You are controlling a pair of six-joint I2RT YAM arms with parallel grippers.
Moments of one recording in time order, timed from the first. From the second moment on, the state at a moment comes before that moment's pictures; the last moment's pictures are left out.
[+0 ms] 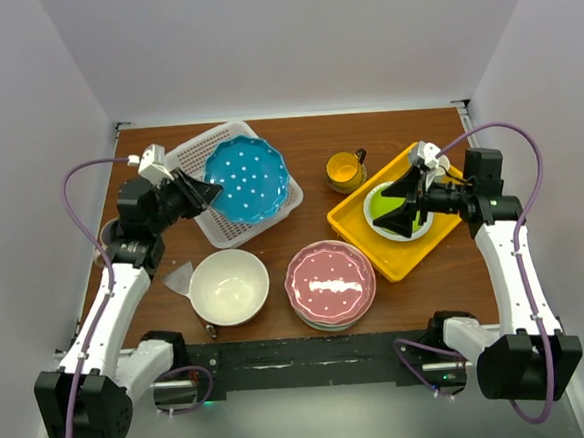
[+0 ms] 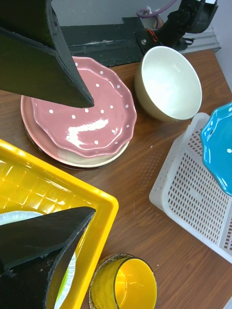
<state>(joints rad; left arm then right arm) -0.11 0.98 0.78 -0.07 0.37 -0.68 -0.11 1.05 0.99 -0.67 -1.22 -0.53</state>
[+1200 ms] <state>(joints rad) 0.02 1.04 0.78 0.00 0.43 -0.70 -0.11 1.05 0.99 -0.67 -1.22 -0.53</state>
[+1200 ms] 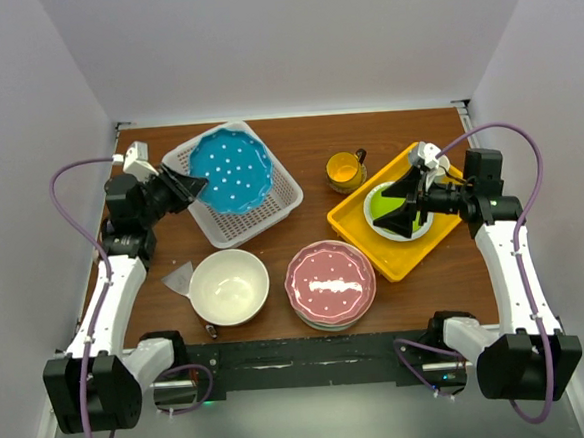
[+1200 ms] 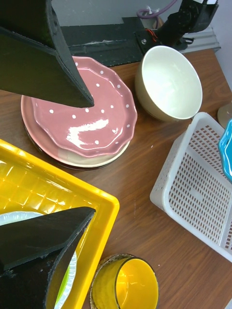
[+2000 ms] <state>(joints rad) 0.08 1.11 0.78 0.03 0.41 -0.70 -0.11 1.05 0.98 -0.67 -1.22 -0.53</state>
